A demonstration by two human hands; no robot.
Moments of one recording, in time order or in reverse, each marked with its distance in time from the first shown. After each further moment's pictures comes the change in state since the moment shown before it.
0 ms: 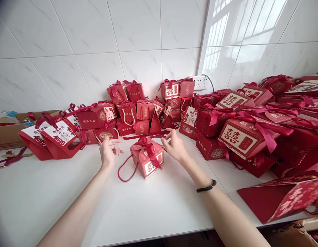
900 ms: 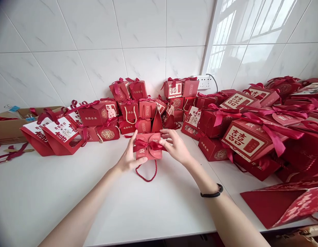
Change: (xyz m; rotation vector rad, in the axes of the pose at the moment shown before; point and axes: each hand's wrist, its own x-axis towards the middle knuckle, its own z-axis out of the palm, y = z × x) left_hand -0.024 -0.013 0.015 0.141 -0.723 0.258; right_hand -0.007 -0.011 -0.008 0.395 -0.154 -0.159
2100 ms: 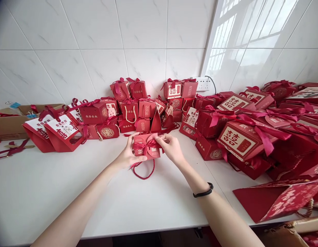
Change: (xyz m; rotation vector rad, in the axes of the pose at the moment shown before) left_hand 0.000 0.017 0.003 -0.162 -0.037 -0.199; right_hand 0.000 -0.007 0.019 0.121 0.135 0.299
